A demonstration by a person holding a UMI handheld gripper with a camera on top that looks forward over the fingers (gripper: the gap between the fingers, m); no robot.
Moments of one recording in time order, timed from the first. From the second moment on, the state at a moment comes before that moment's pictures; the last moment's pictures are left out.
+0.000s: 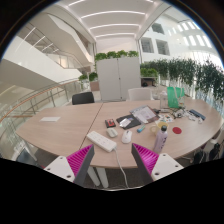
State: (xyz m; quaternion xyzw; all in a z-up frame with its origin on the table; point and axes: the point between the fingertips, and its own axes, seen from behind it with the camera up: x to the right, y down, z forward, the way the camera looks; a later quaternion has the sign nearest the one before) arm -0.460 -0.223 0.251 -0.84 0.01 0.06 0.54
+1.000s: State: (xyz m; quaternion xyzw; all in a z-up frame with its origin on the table) arm -0.223 -0.048 0.076 -0.78 0.02 -0.01 0.62
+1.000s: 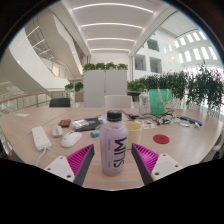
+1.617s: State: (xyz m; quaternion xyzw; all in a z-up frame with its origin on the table) arm -0.287 0.026 0.098 -0.80 0.04 0.20 0.56
